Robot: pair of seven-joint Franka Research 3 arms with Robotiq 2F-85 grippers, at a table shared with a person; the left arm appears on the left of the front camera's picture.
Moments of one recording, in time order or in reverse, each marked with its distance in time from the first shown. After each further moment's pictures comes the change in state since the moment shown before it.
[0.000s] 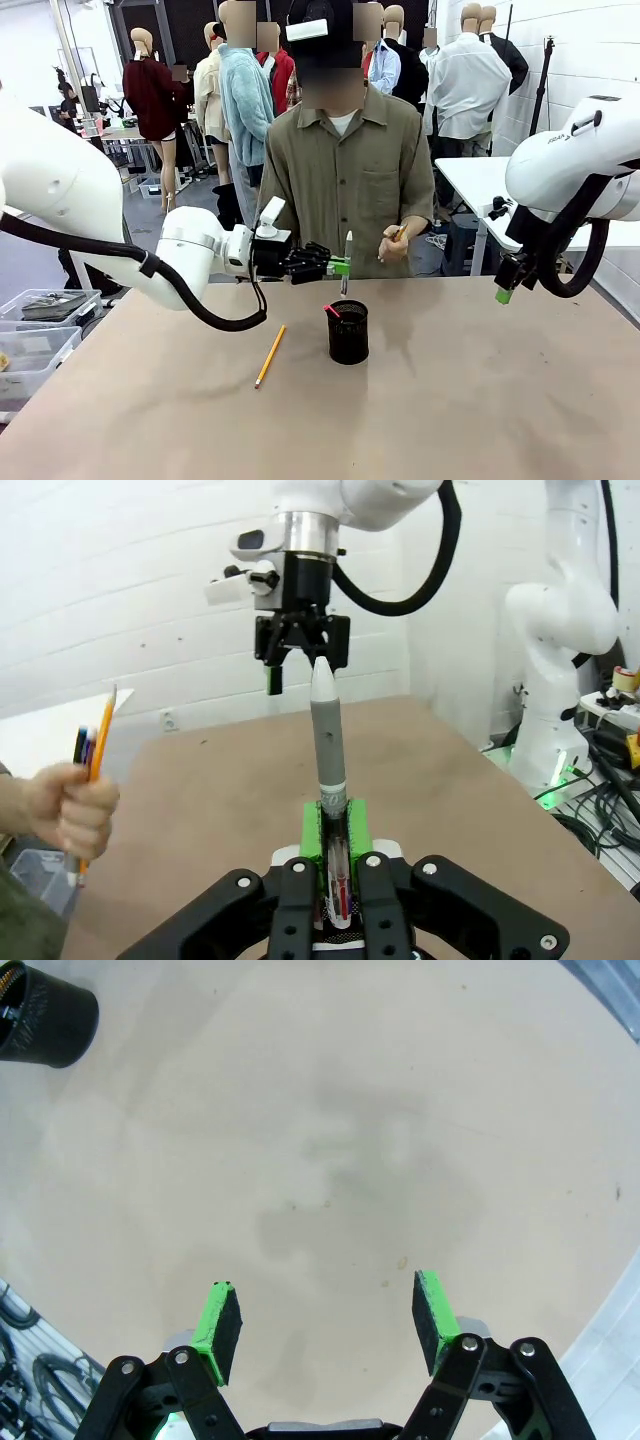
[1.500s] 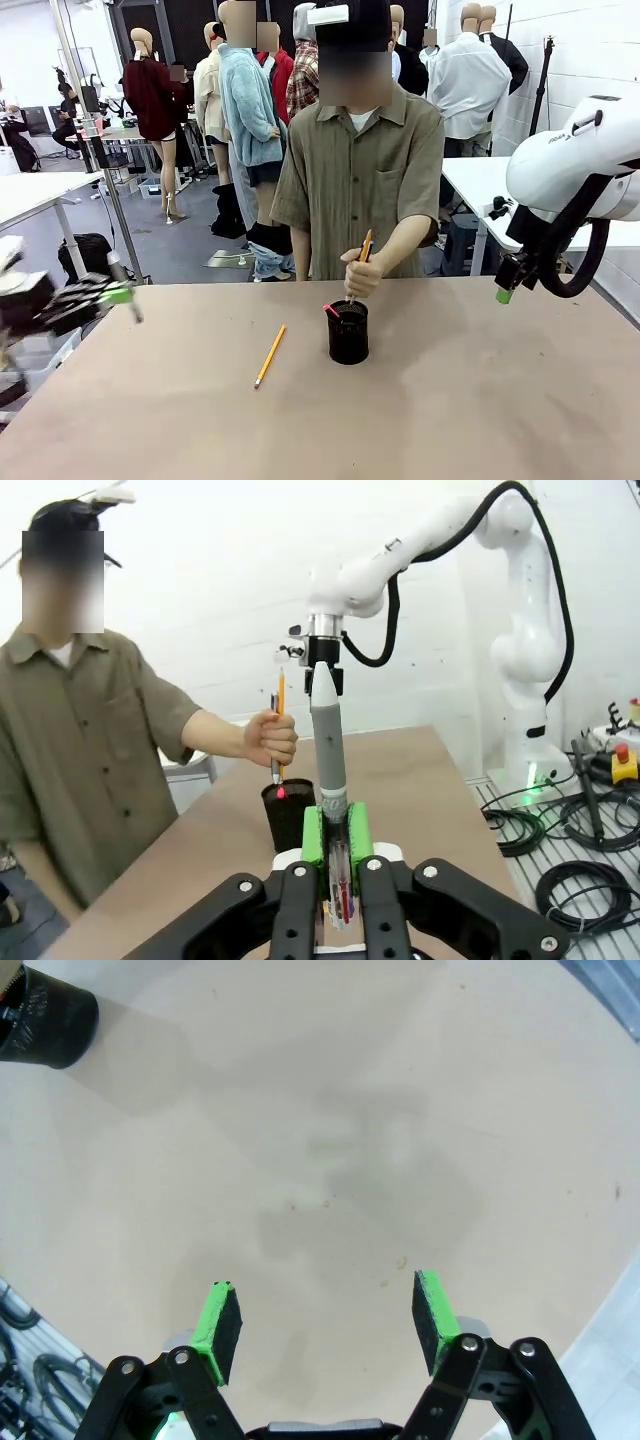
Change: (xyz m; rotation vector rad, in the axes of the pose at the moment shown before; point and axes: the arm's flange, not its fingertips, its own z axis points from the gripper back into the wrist) left arm -0.008 -0.268 0.318 0.347 -0.160 -0.059; right arm -0.001 -0.001 0.000 0.001 -0.001 -0.002
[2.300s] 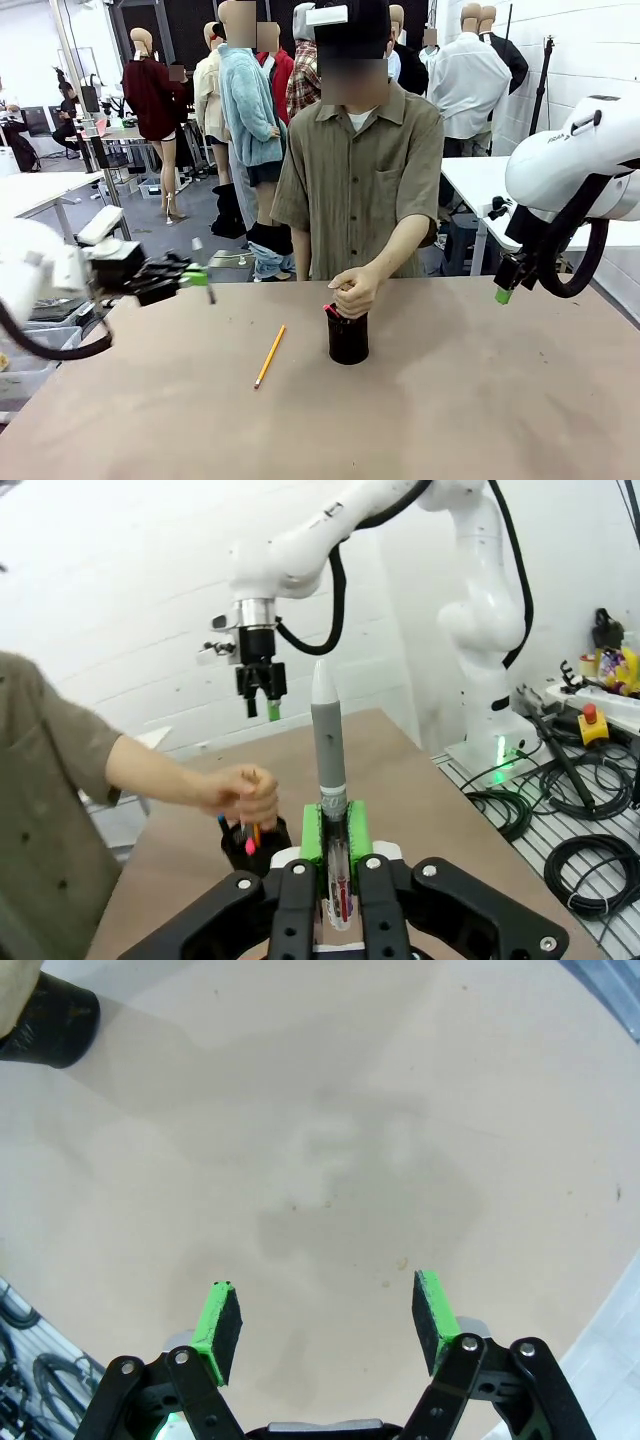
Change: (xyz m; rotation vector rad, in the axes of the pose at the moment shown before) left arm 0.013 0.073 -0.154 -0.289 0.079 -0.081; right arm 0.001 0.001 0.000 0.001 0.000 0.003
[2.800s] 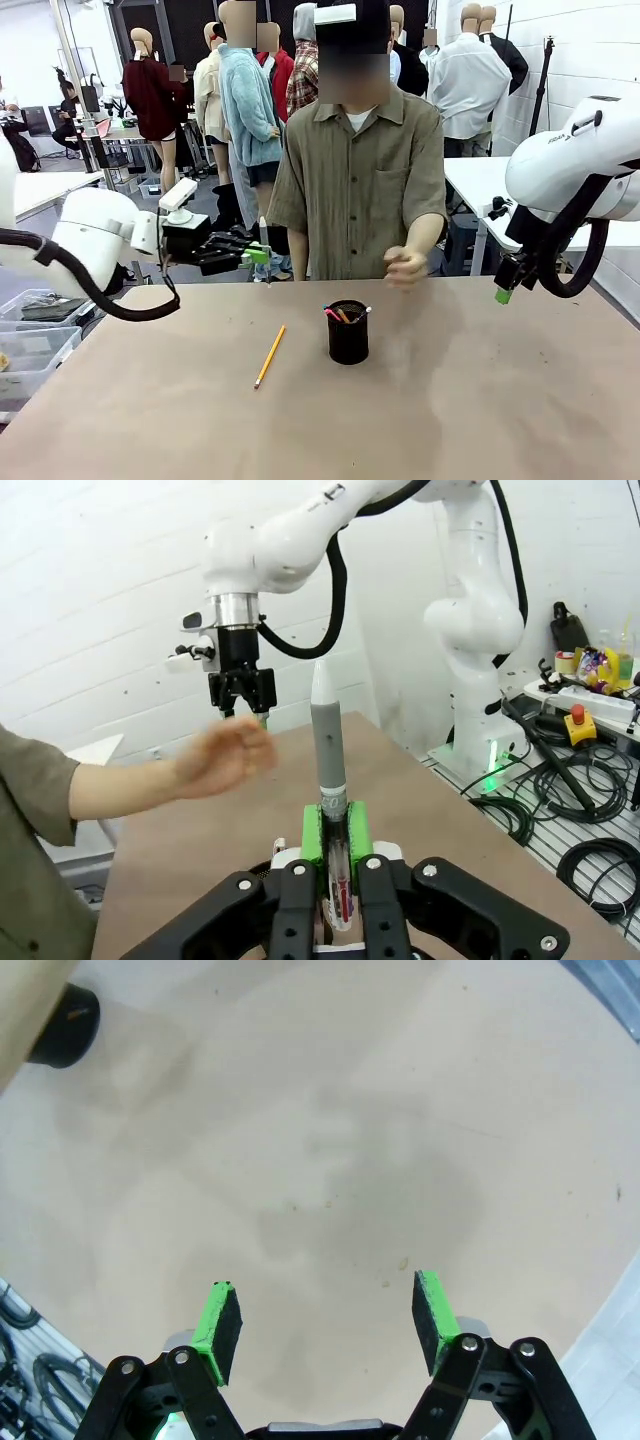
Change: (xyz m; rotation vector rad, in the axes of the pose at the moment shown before) left arm 0.002 0.082 -0.086 -0.144 0.025 0.042; right arm 0.000 0.000 0.000 0.000 0.000 0.000
